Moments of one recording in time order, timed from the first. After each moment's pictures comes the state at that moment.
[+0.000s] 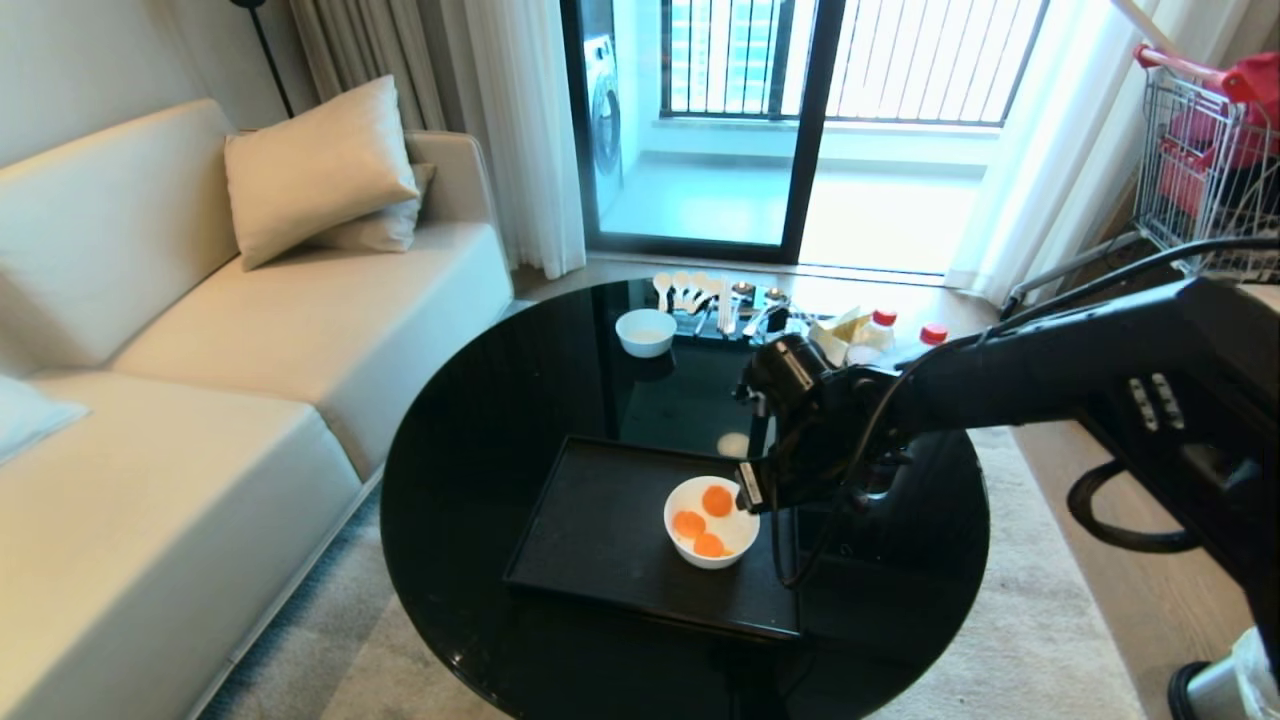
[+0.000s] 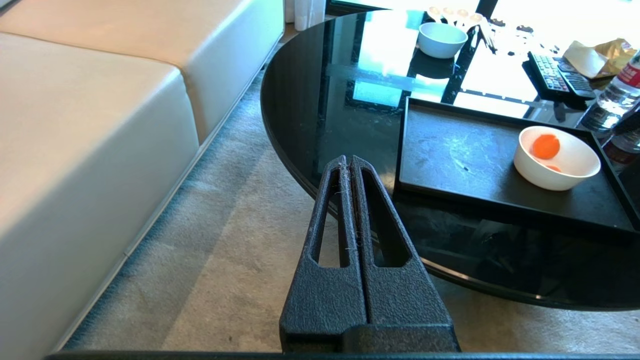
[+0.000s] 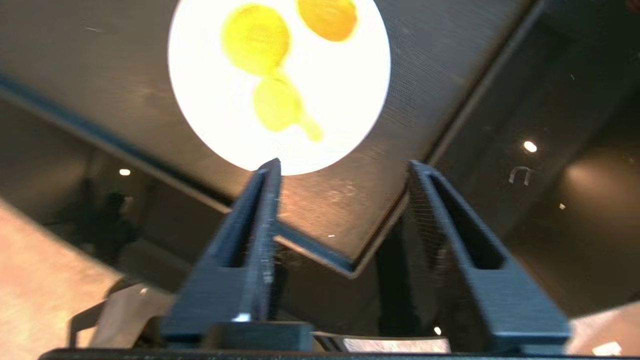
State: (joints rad) left arm 0.00 0.00 0.00 -0.01 0.01 -0.09; right arm 0.54 2.25 -1.60 0.36 -0.07 0.21
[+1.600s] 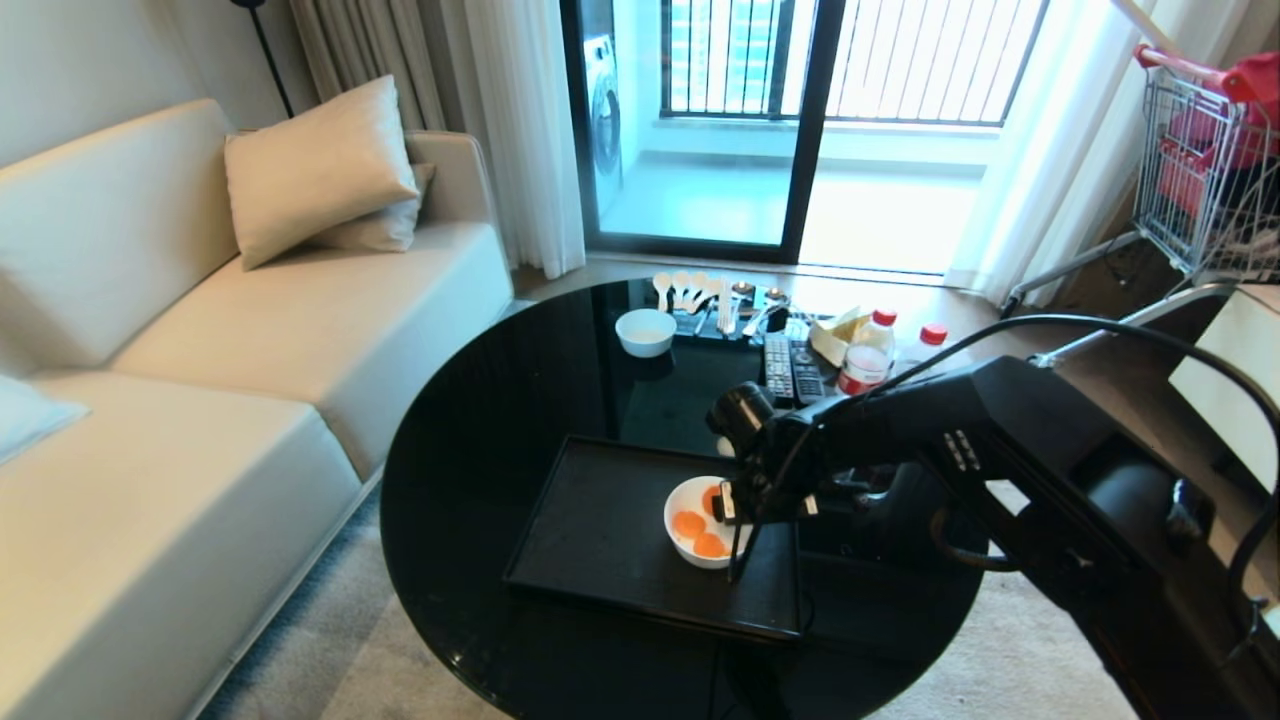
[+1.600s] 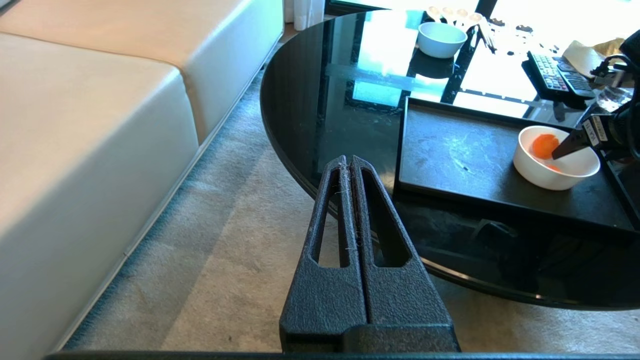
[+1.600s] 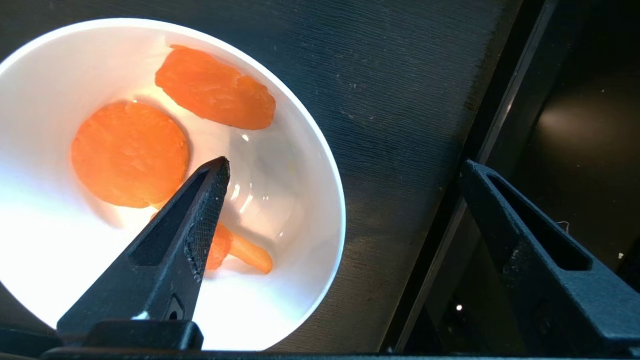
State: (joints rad) left arm 0.00 0.00 0.00 -0.01 0.01 -0.09; right arm 0.54 2.53 -1.82 0.35 -0.25 0.39
